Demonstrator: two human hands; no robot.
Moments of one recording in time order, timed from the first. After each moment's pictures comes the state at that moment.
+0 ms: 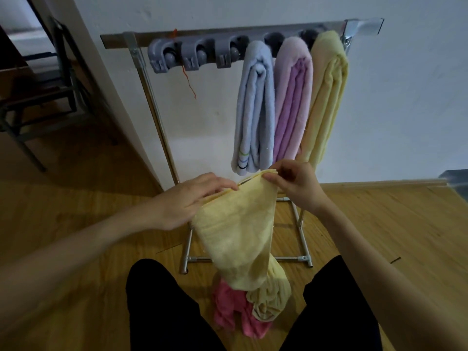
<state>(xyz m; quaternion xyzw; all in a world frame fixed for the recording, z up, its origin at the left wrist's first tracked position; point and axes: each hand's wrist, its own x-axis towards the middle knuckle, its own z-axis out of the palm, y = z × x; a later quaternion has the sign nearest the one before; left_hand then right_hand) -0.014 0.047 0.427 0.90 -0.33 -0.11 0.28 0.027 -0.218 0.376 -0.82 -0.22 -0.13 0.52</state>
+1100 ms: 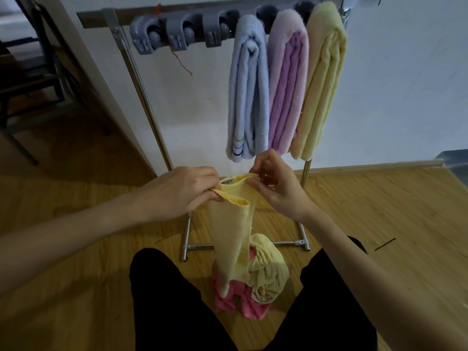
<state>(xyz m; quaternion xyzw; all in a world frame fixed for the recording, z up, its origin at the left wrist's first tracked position) -0.014 0.035 0.430 0.90 -0.42 0.02 0.10 0.001 -0.195 0.360 -0.77 -0.28 -0.11 0.56</state>
